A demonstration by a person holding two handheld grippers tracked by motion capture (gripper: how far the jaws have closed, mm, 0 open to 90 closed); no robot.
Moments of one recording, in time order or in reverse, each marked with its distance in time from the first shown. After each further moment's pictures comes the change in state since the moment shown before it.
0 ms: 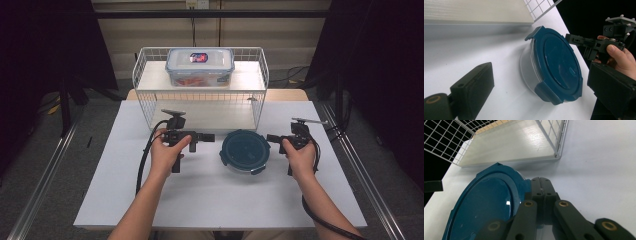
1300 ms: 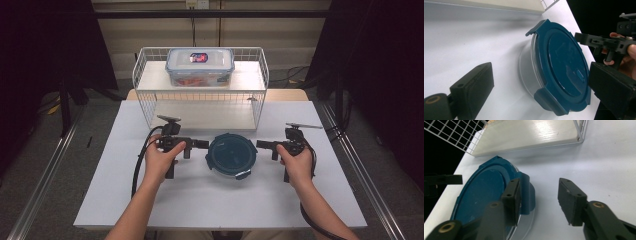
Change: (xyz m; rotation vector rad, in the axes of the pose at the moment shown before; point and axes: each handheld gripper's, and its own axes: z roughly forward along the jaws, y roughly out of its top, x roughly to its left) left arm 0.014 -0.015 -0.010 0.037 0.045 -0.008; right arm 0.016 -0.015 -0.001 0.048 0.074 0.004
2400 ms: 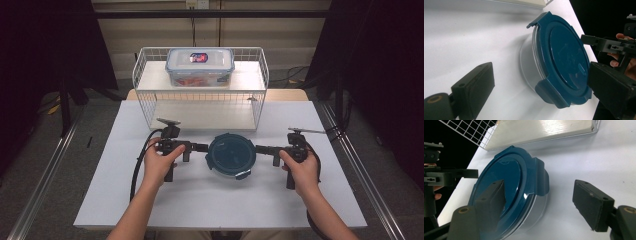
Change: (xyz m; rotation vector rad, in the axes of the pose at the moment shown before) left arm 0.000 -0.008 0.001 0.021 -0.013 -0.029; right arm 0.005 -0.013 -0.012 0.014 0.073 -0.004
